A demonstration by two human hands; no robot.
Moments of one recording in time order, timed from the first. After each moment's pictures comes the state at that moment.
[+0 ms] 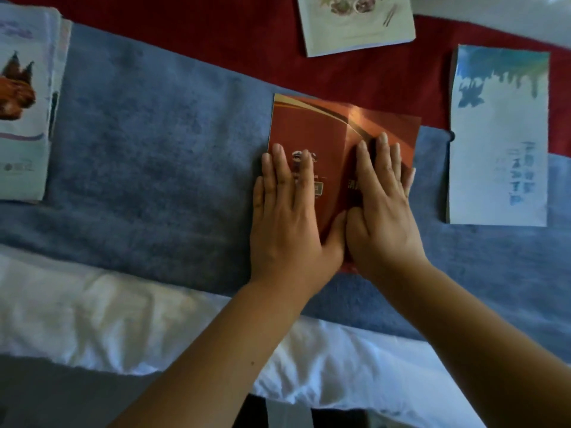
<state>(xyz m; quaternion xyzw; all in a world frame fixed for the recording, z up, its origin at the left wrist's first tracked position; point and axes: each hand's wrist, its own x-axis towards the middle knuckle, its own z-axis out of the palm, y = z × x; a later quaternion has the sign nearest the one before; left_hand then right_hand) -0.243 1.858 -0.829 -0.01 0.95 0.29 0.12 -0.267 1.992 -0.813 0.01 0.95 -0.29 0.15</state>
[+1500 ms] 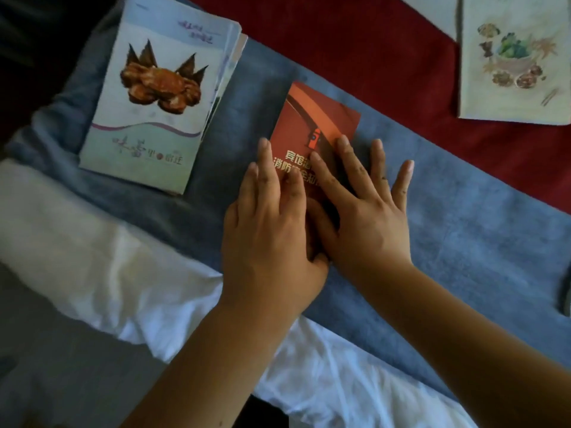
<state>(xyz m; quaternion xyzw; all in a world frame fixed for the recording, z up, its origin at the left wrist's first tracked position) -0.249 1.702 -0.789 -0.12 0.96 0.18 0.16 -0.306 1.831 -0.829 -0.21 0.96 -0.11 0.12</state>
